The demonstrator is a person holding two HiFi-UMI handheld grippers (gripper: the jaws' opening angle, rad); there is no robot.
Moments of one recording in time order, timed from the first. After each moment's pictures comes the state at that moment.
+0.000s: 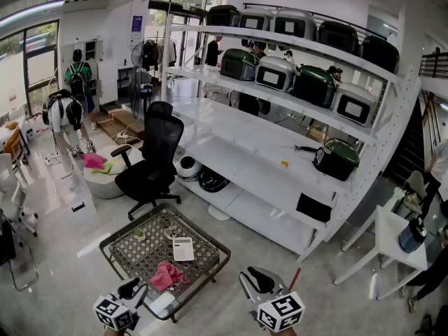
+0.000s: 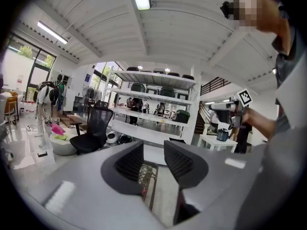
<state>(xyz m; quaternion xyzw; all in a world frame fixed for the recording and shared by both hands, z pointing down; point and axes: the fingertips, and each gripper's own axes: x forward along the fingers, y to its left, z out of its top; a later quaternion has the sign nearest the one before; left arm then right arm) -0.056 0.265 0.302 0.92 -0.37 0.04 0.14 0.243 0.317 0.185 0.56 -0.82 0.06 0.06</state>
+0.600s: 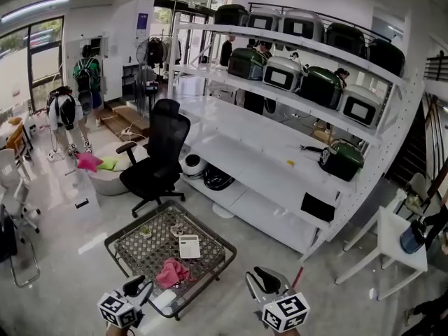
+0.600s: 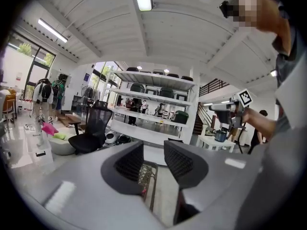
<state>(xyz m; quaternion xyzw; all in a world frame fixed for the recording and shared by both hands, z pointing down) -0.072 0.262 0.317 0.92 -0.36 0.05 0.12 0.227 0.323 0.189 0.58 -0.81 0.06 0.06</state>
